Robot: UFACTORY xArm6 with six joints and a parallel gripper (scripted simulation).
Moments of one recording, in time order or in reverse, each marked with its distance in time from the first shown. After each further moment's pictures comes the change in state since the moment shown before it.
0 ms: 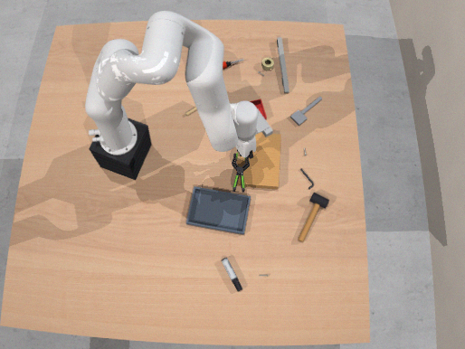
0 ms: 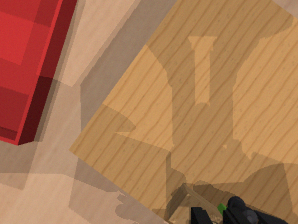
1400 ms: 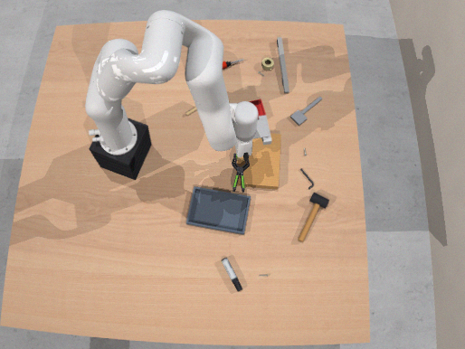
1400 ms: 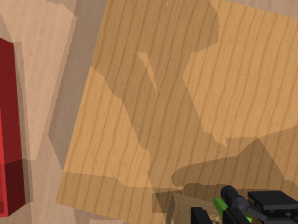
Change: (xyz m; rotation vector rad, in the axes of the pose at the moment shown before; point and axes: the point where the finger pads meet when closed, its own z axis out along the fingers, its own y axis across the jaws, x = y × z) arm 0.000 0.000 -0.001 0.008 0.000 0.377
